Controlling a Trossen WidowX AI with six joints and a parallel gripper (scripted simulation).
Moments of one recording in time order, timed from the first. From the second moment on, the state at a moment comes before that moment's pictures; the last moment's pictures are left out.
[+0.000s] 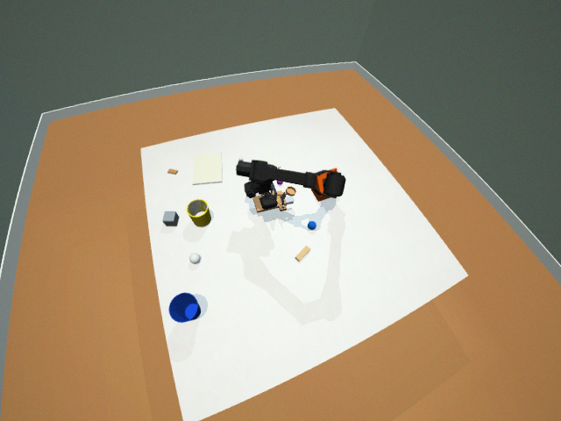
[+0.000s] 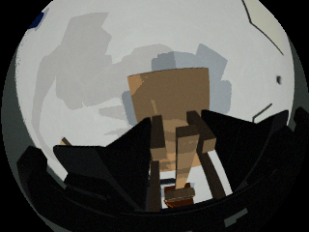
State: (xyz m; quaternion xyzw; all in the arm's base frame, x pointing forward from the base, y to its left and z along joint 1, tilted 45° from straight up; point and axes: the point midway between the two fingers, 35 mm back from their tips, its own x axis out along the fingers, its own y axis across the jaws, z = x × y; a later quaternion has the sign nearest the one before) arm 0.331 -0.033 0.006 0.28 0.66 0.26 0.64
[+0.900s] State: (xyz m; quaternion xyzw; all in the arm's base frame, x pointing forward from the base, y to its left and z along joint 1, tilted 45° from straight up) arm 0.333 -0.013 -0.021 0.28 0.66 0.25 0.65
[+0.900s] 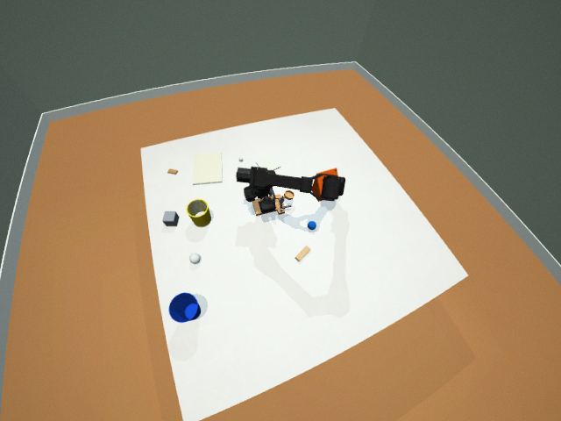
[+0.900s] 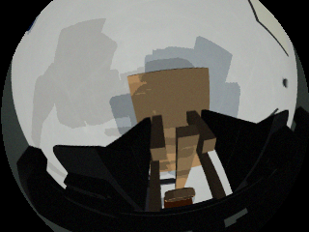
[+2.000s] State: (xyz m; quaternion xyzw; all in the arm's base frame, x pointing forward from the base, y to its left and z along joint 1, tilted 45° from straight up) arm 0.336 -0.042 0.008 0.29 0.67 0.25 0.64
